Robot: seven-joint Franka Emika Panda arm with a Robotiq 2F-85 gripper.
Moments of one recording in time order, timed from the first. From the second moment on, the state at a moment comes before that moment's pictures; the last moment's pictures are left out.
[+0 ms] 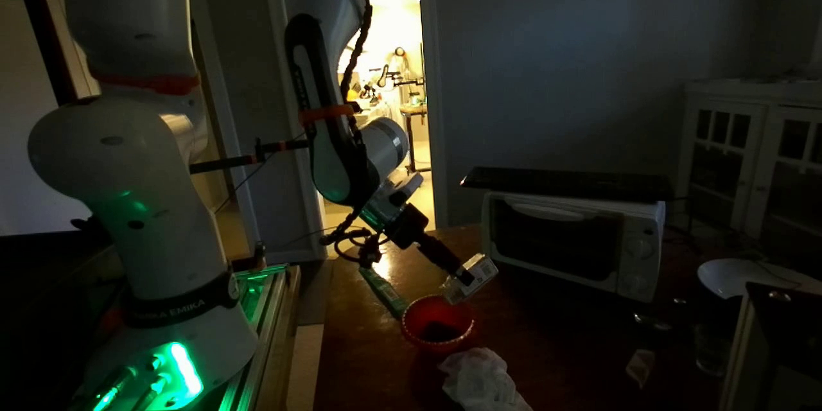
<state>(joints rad) 0.07 0.16 0.19 -2.75 -2.25 2.47 2.27</state>
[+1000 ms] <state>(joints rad) 0.13 0.23 0.27 -2.75 -2.25 2.18 2.43</state>
